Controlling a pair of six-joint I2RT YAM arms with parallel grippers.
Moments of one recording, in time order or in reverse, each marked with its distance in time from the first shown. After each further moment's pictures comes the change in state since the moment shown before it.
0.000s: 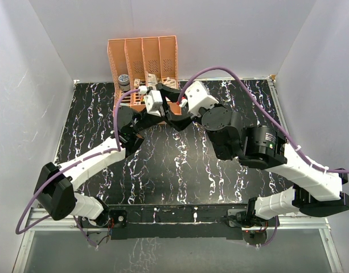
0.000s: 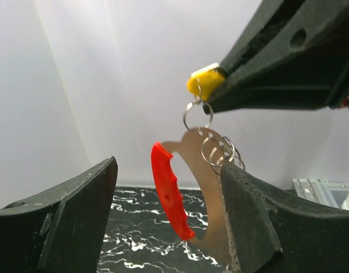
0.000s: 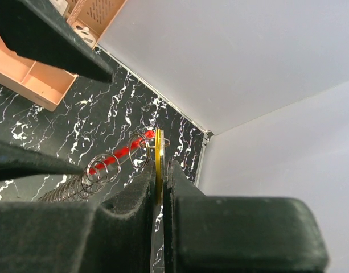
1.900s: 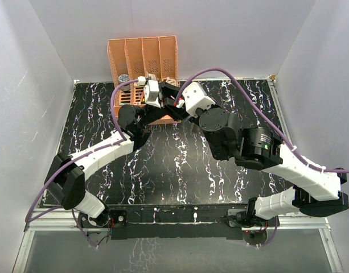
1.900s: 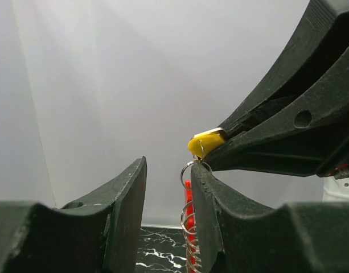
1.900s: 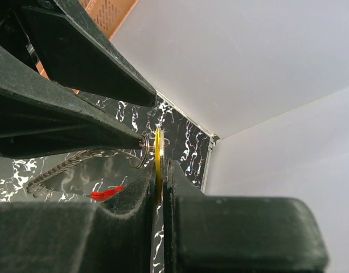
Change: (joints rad) left arm 0.000 0.124 0.077 0.239 -0.016 -0.261; right arm 0.000 -0.003 -0.045 0.070 -0.011 -0.005
